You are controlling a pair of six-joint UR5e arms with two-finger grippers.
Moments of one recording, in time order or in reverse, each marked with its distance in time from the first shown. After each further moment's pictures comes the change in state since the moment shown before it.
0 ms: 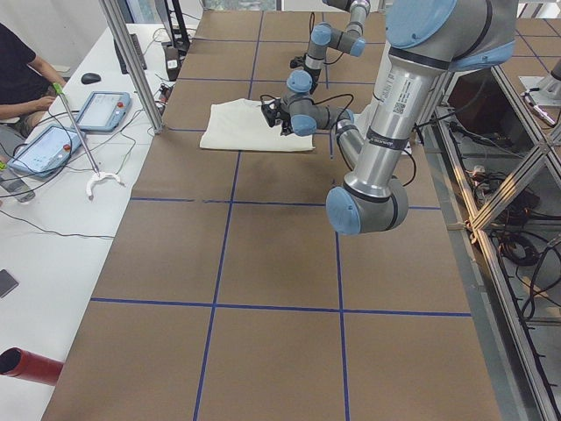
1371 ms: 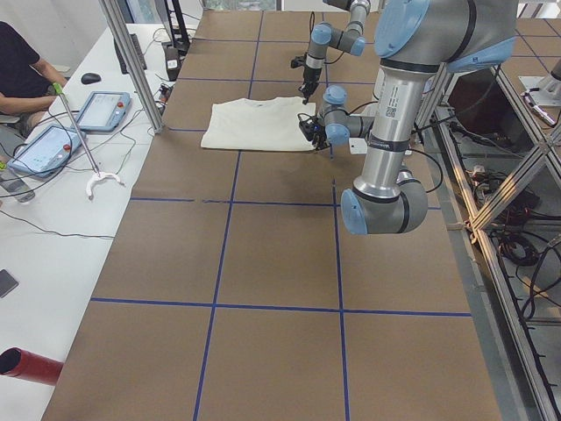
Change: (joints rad) left arm 0.236 0.039 0.021 0.040 0.176 -0.073; right arm -0.001 -0.004 0.003 0.005 0.008 -0.003
